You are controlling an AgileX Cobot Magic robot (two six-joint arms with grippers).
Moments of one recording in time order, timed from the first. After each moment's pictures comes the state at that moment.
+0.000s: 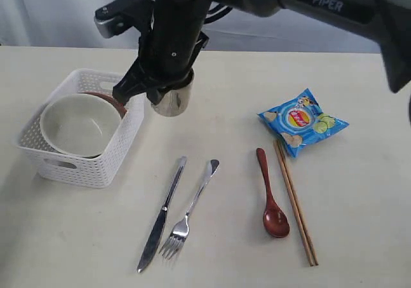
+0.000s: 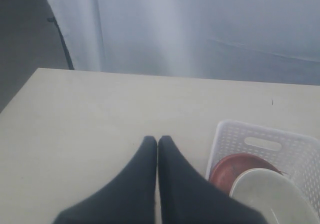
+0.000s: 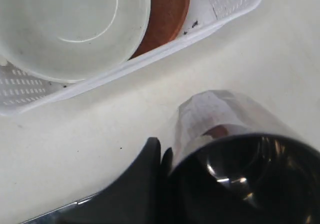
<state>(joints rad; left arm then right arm) 0.01 0.90 -0.57 0.55 0.13 -0.58 0.76 2.13 -1.93 0.05 1.07 -0.21</state>
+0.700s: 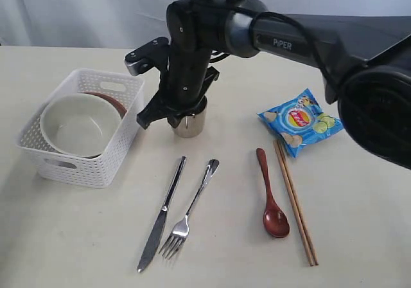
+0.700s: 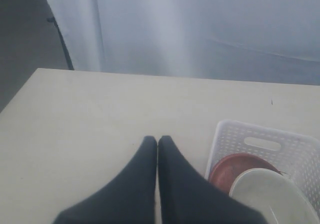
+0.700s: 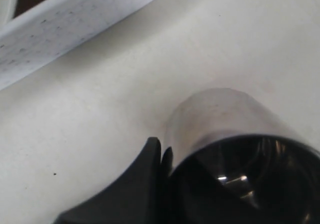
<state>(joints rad) 0.01 0.90 -0.57 0.55 0.13 -0.58 0.70 2.30 -1.93 0.04 0.99 -0.18</state>
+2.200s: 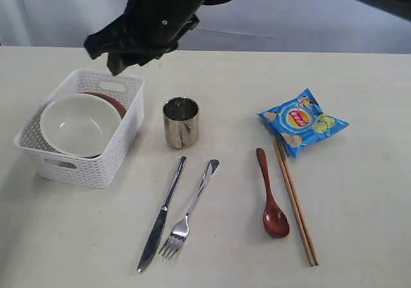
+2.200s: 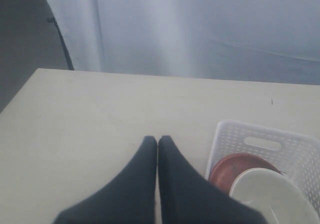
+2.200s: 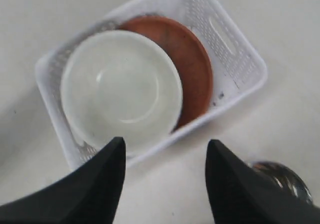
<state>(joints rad) 0.01 0.90 -0.57 0.55 0.13 -0.58 0.73 2.06 -1.93 0.30 0.92 -0.22</state>
